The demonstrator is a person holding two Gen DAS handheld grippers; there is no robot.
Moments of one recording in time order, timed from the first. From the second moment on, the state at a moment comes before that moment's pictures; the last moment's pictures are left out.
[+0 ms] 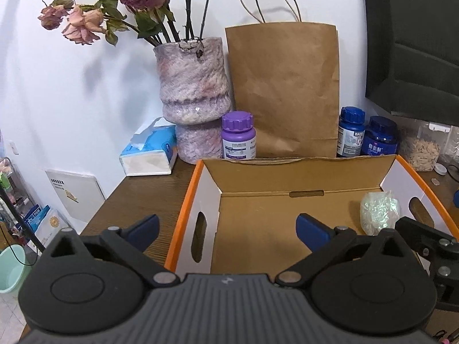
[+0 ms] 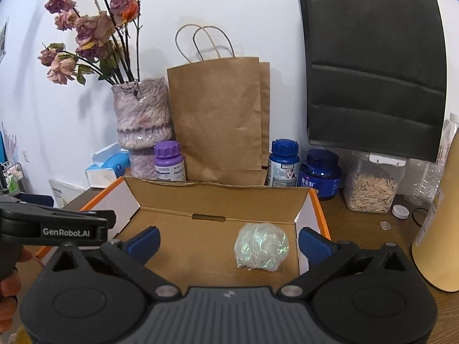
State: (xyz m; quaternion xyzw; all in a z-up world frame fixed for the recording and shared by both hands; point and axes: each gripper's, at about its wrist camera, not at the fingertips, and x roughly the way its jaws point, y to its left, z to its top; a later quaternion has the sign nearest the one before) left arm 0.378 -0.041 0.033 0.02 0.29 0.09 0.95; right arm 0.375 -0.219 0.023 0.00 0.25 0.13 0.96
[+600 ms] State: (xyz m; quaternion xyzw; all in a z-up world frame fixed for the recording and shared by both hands) left arm 0.316 -0.037 0.055 0.01 0.27 0.07 0.96; right arm 0.319 -0.220 0.053 -0.01 0.20 0.13 0.97
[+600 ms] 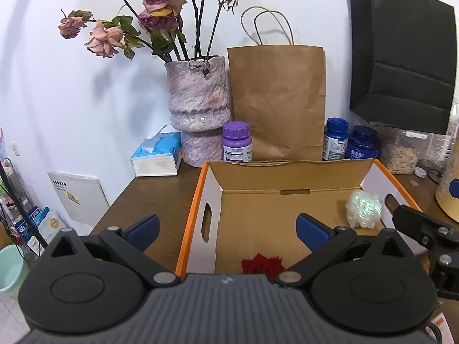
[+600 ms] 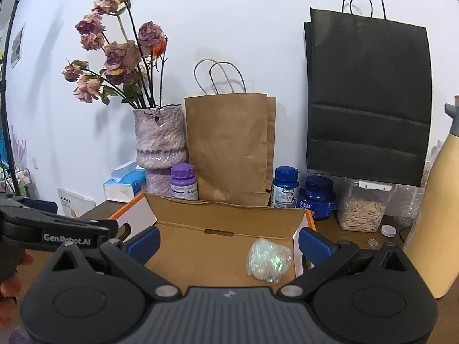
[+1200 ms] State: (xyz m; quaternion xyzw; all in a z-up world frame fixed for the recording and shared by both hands) left arm 0.233 -0.033 0.053 0.00 0.26 0.05 0.97; right arm 0.247 -0.228 0.059 -0.01 0.19 0.13 0.97
